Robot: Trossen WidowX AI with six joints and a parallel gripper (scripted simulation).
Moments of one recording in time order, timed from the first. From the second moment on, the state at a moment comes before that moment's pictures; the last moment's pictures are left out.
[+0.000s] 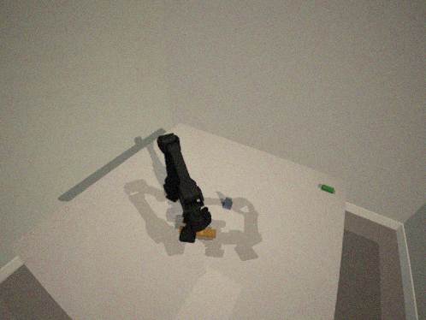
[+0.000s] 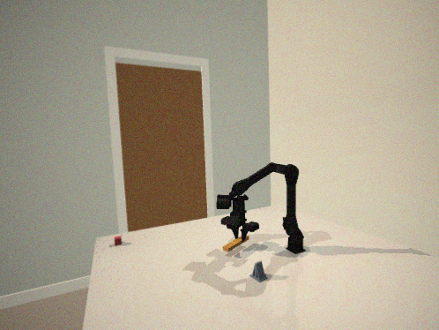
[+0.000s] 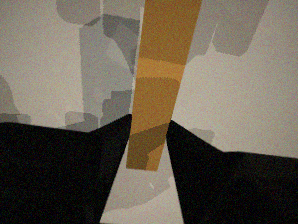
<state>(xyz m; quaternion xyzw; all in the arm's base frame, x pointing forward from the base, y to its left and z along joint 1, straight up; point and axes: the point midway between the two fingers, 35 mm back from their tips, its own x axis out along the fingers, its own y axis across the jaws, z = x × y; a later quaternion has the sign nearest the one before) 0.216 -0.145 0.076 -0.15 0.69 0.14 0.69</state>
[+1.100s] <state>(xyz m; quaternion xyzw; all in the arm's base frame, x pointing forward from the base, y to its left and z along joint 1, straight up) 0.214 -0.137 0.152 -0.16 0.69 0.15 0.69</state>
